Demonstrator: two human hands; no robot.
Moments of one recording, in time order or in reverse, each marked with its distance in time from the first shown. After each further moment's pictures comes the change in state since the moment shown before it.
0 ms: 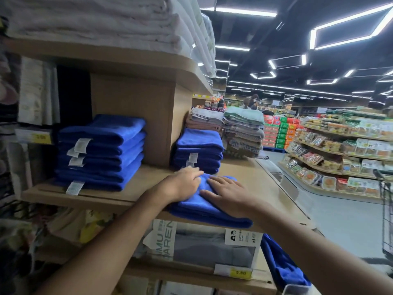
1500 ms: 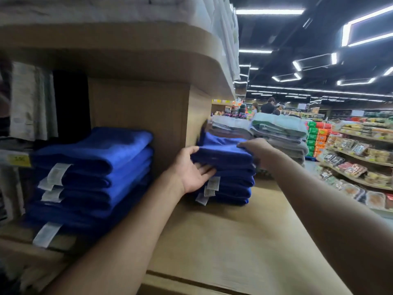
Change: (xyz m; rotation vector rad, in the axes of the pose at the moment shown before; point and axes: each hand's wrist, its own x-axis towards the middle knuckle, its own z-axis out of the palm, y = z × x) left_hand 0.119 -0.030 -0.056 -1.847 0.232 -0.411; right_hand 0.255 0.095 -0.063 1.094 0.279 0.466
